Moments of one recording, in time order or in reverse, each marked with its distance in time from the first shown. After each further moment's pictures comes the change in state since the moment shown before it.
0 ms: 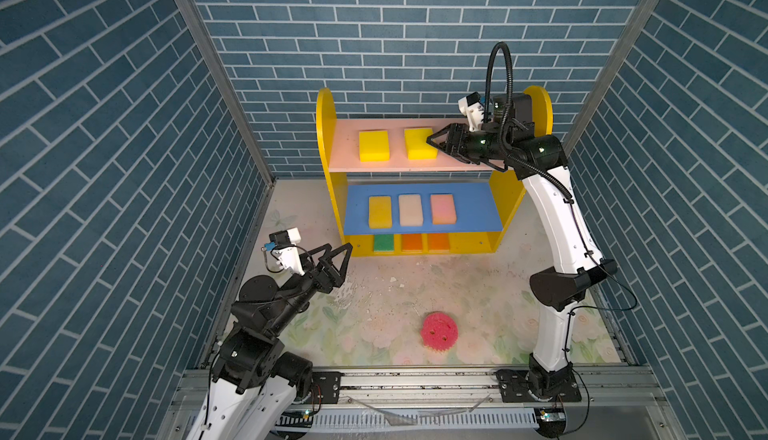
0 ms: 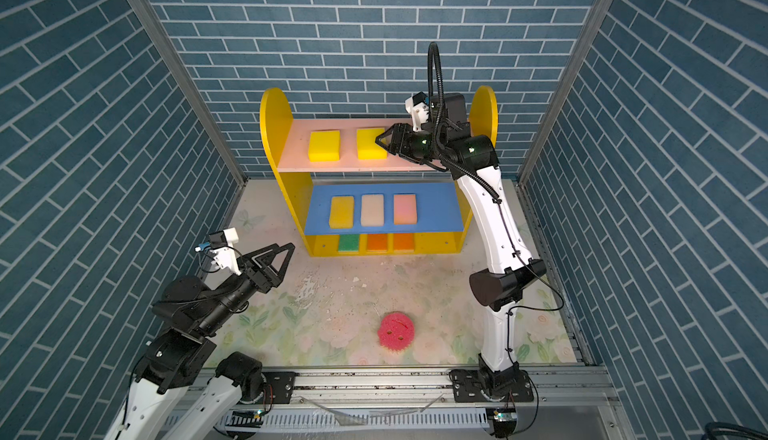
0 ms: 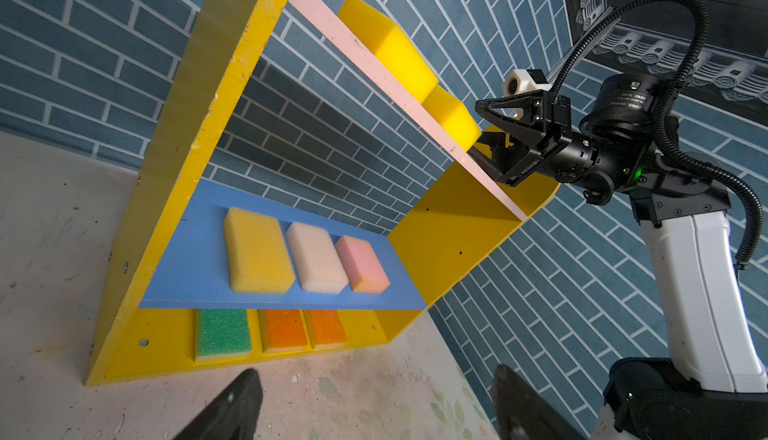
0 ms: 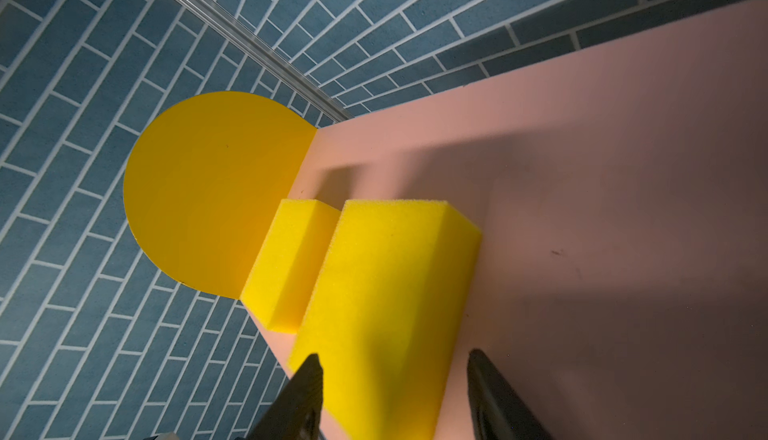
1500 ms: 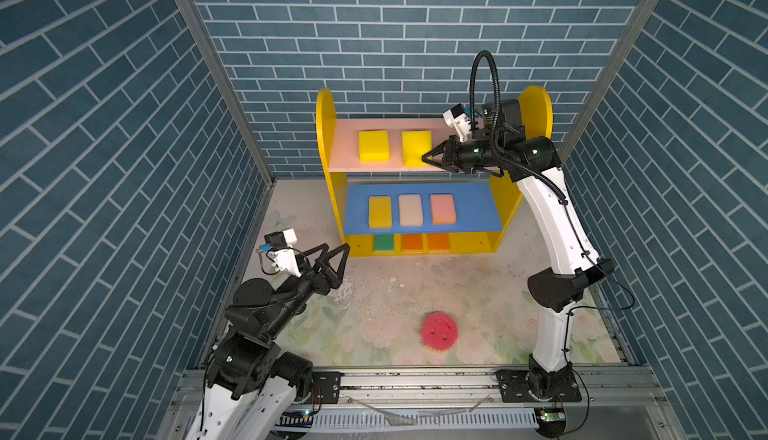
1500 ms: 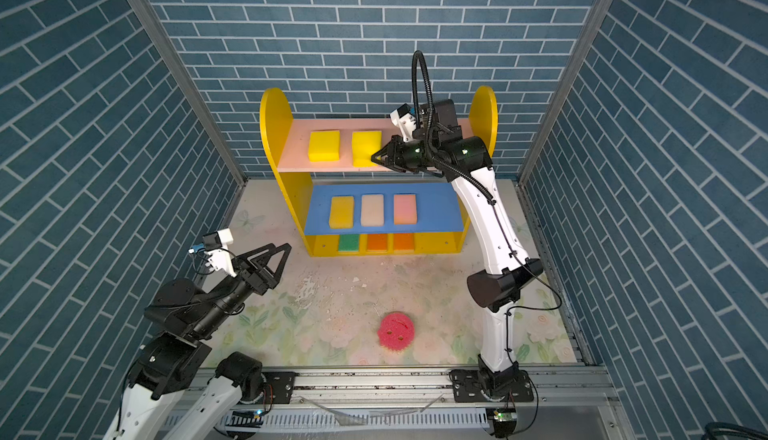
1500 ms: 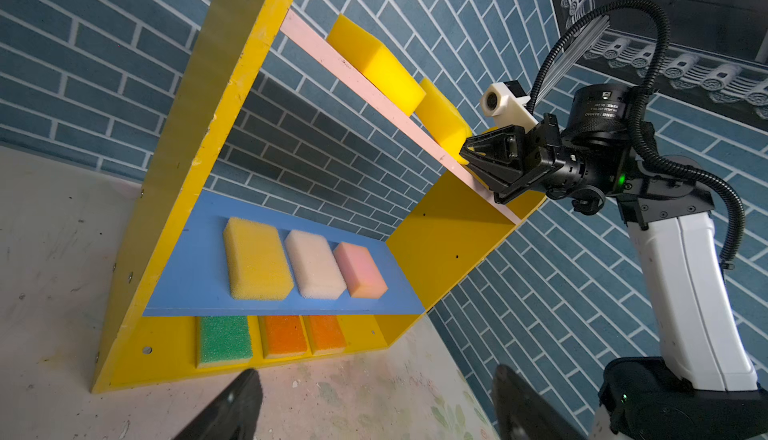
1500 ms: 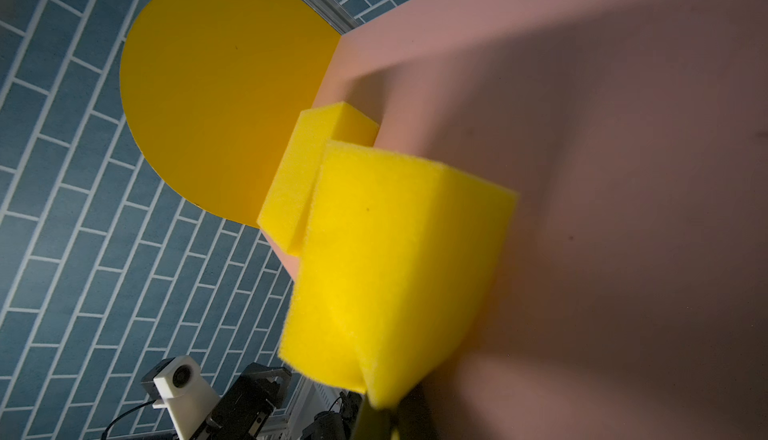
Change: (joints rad) left arm 0.000 -0.015 0.028 -0.027 -0.009 0.013; right arm 0.036 0.005 -0.005 -0.097 -0.119 -0.053
